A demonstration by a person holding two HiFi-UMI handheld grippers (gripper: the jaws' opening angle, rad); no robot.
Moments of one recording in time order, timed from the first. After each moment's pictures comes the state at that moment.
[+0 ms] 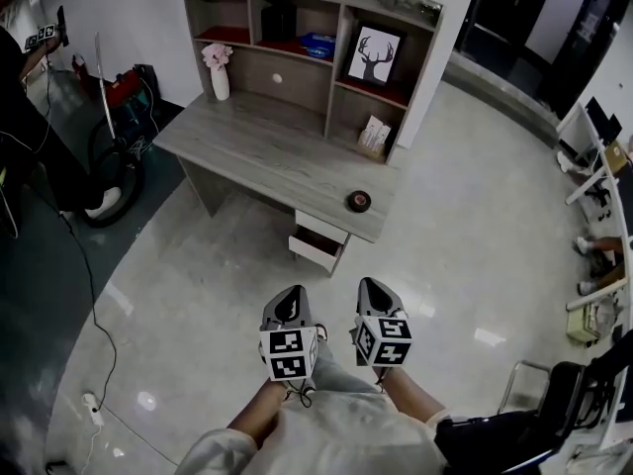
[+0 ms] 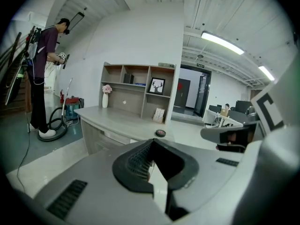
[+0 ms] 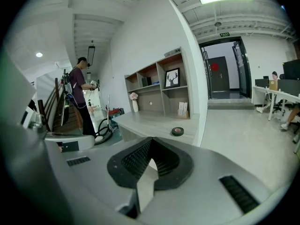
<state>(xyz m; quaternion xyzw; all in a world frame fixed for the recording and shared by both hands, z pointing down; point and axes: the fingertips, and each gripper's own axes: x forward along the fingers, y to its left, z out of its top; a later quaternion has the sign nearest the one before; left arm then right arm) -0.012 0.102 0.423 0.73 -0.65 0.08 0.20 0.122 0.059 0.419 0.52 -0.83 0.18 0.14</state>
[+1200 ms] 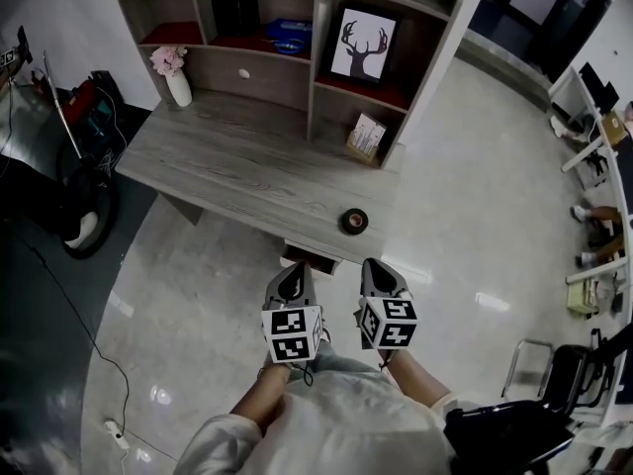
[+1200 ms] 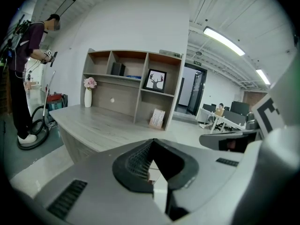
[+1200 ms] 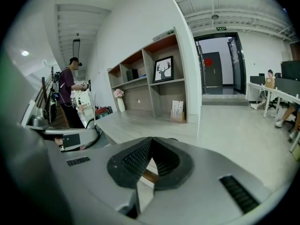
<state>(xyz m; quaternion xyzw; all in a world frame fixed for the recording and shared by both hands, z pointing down) -0.025 -0.093 0.428 0.76 -0.60 0.10 0.22 0.109 -0.113 0.436 0.55 -0.79 0.21 0.16</state>
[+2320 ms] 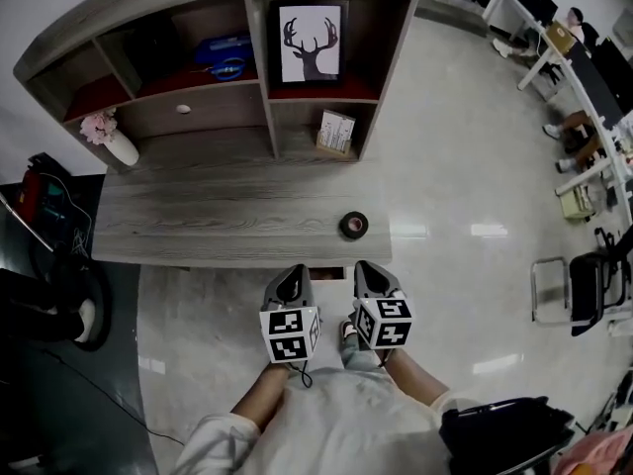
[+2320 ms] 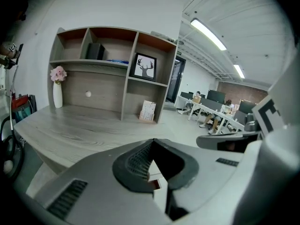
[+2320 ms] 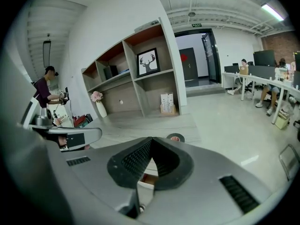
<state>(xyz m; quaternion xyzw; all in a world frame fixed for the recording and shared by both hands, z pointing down) -0.061 -0.177 0.452 0.84 -0.46 0.17 0.23 0.060 -0.152 0.465 0.65 -0.70 0.27 0.13</state>
